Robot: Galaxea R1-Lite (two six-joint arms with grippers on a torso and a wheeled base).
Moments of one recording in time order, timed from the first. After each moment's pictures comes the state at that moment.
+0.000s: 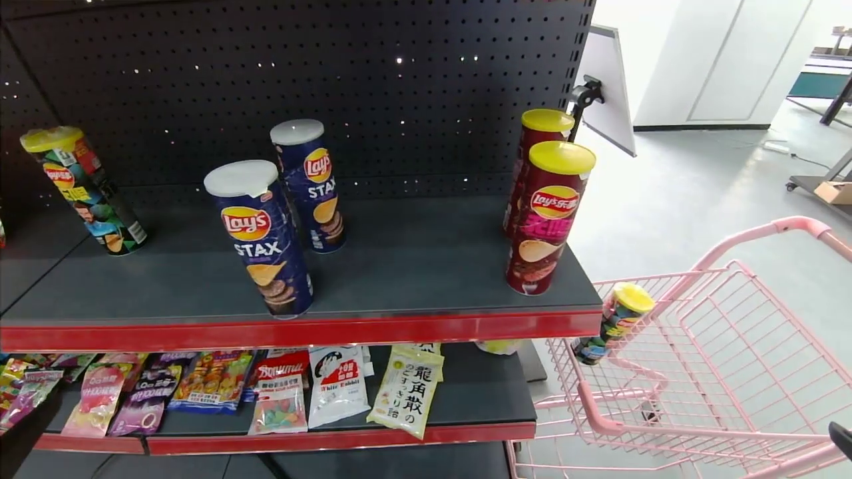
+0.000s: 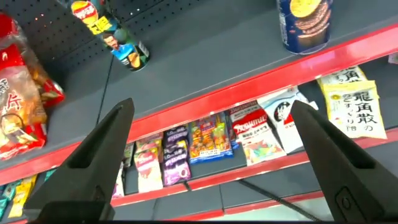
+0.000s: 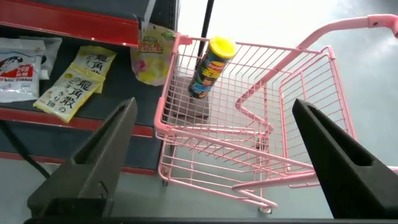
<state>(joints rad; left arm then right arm) -0.18 0.59 -0.41 -0.02 0.22 0.39 0.07 0.52 -0.33 0.05 -0.04 -0.19</state>
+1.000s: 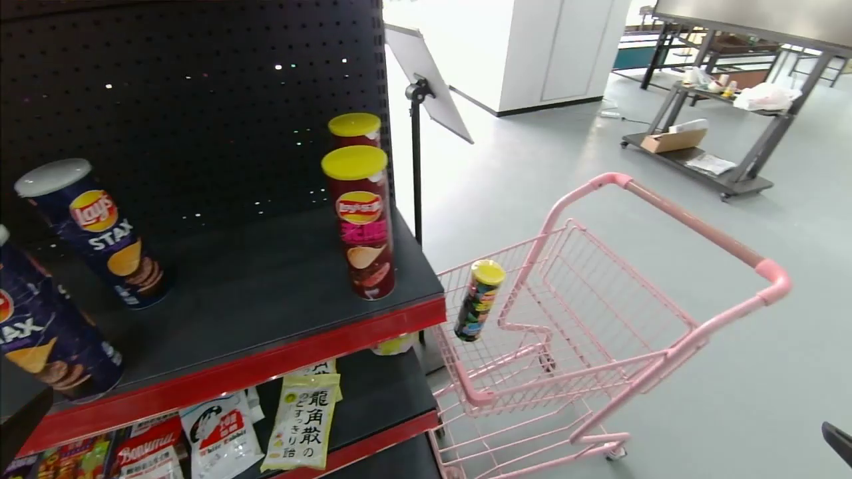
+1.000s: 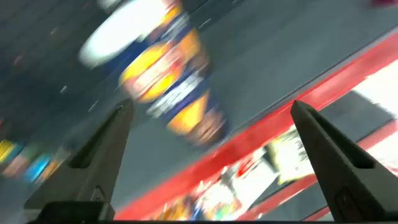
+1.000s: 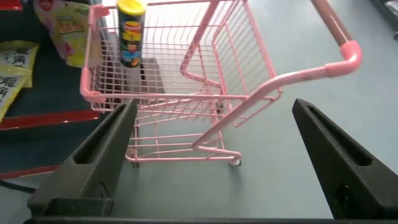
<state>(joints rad) -0.18 0.57 -0.44 -0.02 0.17 0.43 0.07 0.54 -0.33 0.05 -0.04 -0.19</state>
